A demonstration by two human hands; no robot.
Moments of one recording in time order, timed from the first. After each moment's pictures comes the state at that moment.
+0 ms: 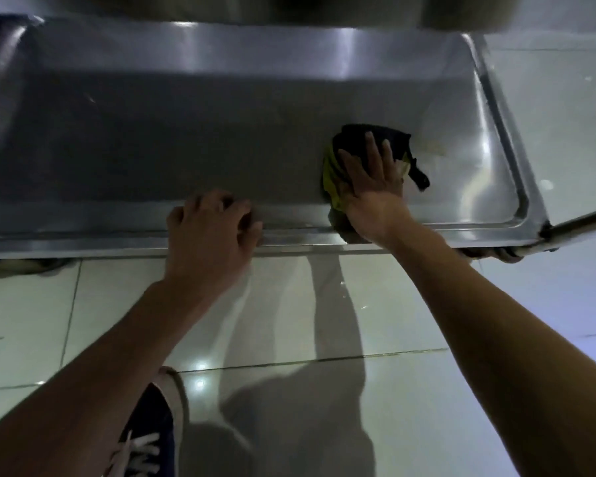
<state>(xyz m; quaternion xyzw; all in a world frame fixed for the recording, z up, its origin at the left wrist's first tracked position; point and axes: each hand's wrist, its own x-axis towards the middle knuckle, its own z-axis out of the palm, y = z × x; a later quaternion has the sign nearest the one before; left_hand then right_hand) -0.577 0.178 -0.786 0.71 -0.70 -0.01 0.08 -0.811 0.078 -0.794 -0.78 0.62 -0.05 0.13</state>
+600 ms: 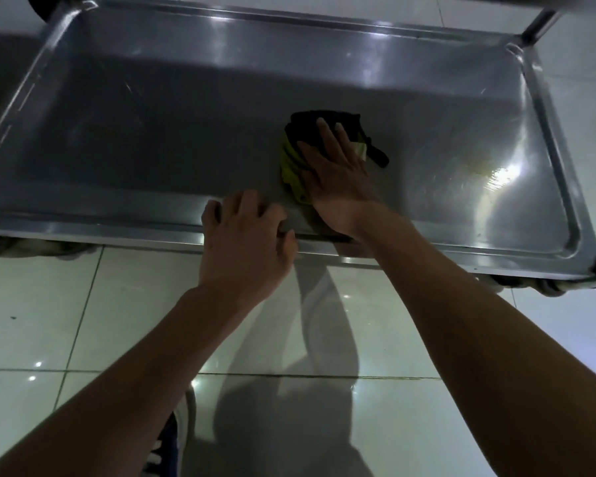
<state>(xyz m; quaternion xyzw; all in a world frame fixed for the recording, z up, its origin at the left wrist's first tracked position) -0.581 0.185 -0.789 0.73 -0.68 -0.01 0.12 -0.717 0.056 -0.792 -0.85 0.50 -0.08 0.16</state>
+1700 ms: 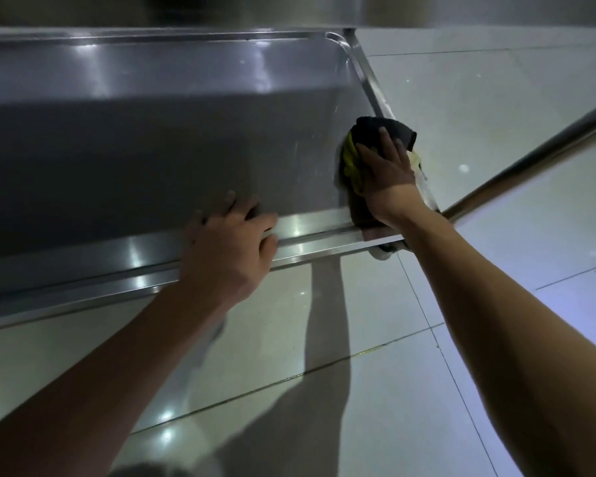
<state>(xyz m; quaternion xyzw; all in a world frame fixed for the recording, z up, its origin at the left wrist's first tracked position) -0.716 0.129 -0.791 0.60 -0.79 -0.08 0.13 -0.976 0.041 -0.782 -0.68 0.73 -0.06 0.10</state>
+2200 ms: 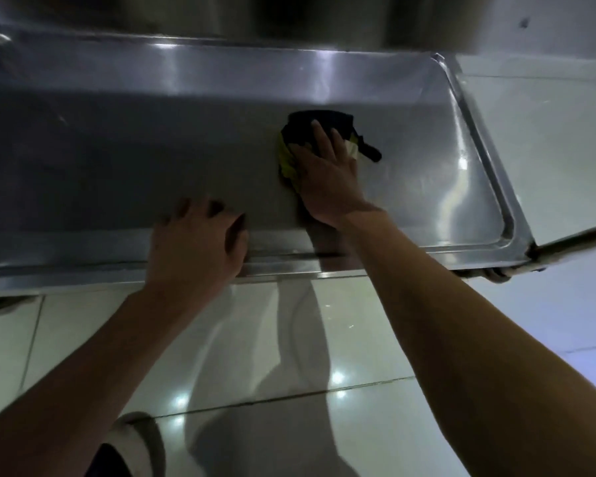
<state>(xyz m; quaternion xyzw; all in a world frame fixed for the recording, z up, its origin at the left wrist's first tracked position) -0.577 0.144 -0.794 0.70 -0.70 0.02 0.11 -0.764 0.019 -0.796 -0.79 0.59 -0.09 0.13</state>
